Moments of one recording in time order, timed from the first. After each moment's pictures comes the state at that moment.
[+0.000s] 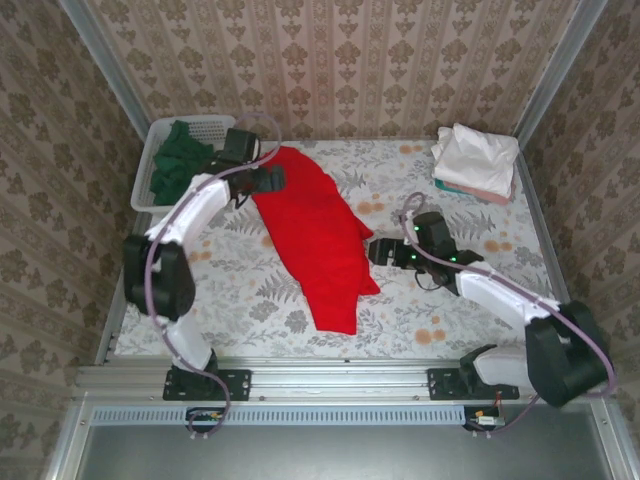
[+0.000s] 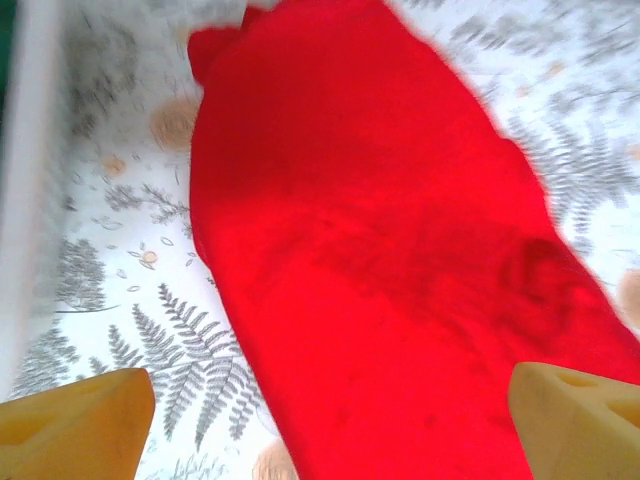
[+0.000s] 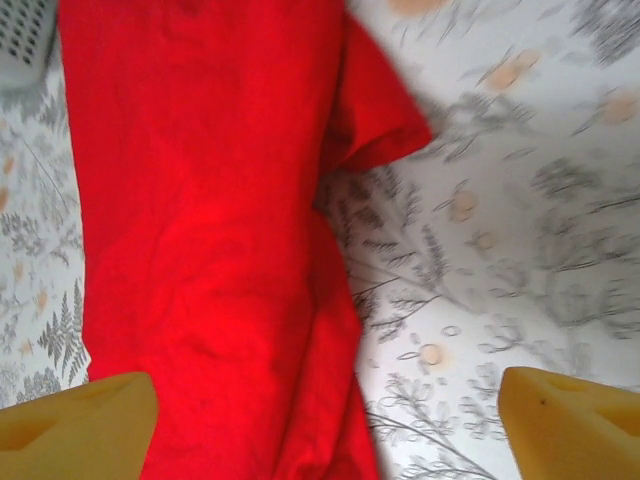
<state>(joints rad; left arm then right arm) -0.34 1.70 1.49 -0.63 -0.03 -0.31 0.39 1.32 0.68 -0.15 -0.23 0.48</state>
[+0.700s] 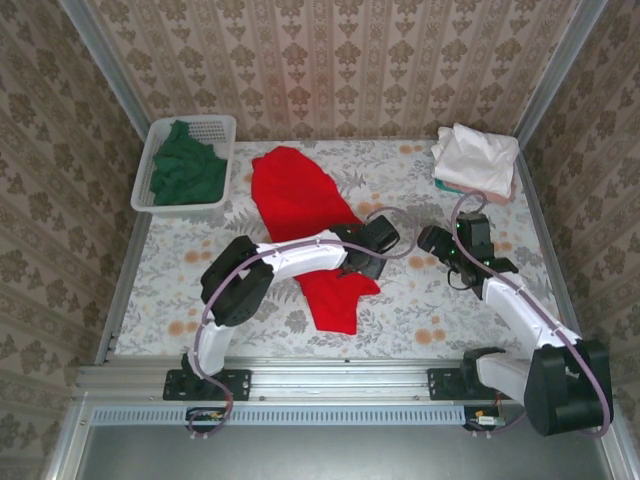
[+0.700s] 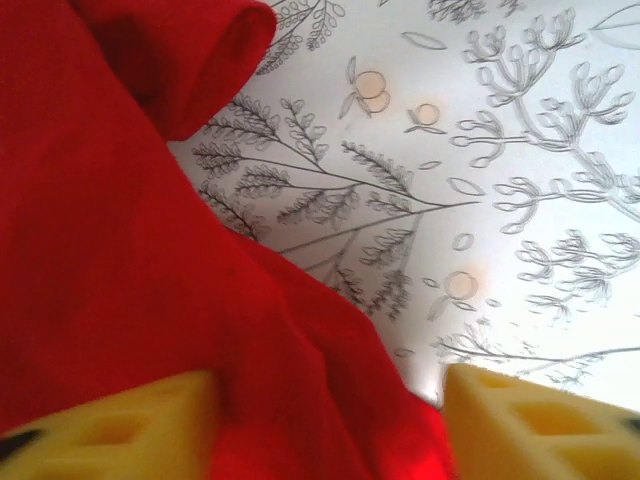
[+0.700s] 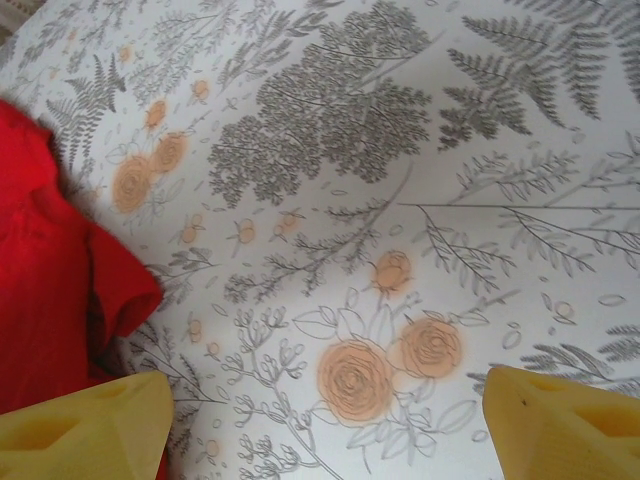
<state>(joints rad) -1.04 2.07 1.55 -0.64 -0.22 -0.46 0.08 1.10 0.59 -0.27 -0.03 0.63</state>
